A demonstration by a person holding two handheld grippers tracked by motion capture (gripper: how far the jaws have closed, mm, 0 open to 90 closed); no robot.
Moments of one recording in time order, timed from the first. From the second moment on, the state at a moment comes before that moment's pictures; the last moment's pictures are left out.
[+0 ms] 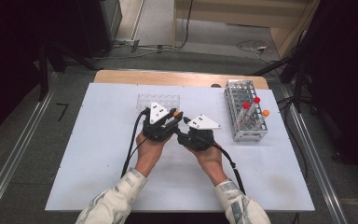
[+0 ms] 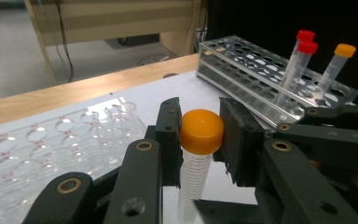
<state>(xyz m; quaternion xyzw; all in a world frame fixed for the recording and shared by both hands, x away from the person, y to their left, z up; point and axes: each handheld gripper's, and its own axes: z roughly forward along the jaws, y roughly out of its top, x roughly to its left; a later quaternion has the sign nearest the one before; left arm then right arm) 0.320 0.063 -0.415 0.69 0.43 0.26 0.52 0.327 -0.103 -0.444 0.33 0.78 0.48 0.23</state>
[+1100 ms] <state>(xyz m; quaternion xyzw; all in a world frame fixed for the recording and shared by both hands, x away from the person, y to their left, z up) 0.358 0.102 -0.379 0.64 0.47 0.31 0.52 0.309 -0.177 -0.443 0.36 0.78 0.44 0.24</state>
